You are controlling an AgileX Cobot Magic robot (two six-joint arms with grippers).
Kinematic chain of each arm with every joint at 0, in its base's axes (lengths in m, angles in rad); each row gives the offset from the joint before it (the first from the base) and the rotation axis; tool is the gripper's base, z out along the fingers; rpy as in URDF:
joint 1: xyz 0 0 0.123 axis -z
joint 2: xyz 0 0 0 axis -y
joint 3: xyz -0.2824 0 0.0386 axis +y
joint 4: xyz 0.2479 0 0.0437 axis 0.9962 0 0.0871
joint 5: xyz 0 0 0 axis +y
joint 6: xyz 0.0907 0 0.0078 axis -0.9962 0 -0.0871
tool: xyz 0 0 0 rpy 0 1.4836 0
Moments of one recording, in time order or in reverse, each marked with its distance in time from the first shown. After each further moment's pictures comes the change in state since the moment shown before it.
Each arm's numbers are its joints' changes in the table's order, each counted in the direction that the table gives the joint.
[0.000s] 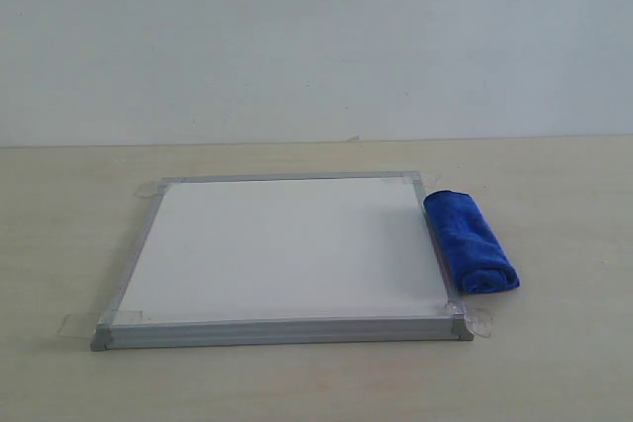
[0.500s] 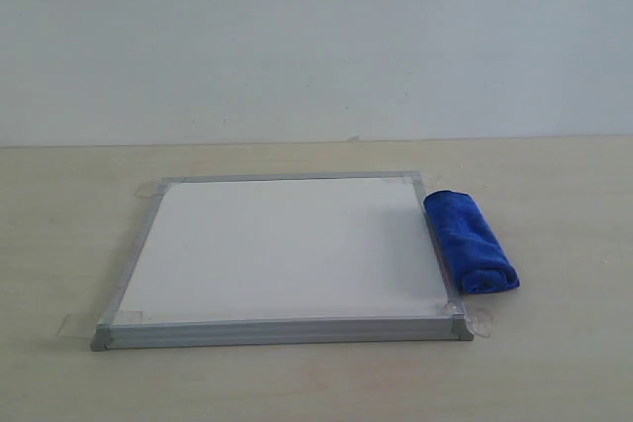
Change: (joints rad) left arm 0.000 0.000 0.000 0.000 0.000 0.002; right arm 0.002 0.187 0.491 0.000 -0.237 0.004
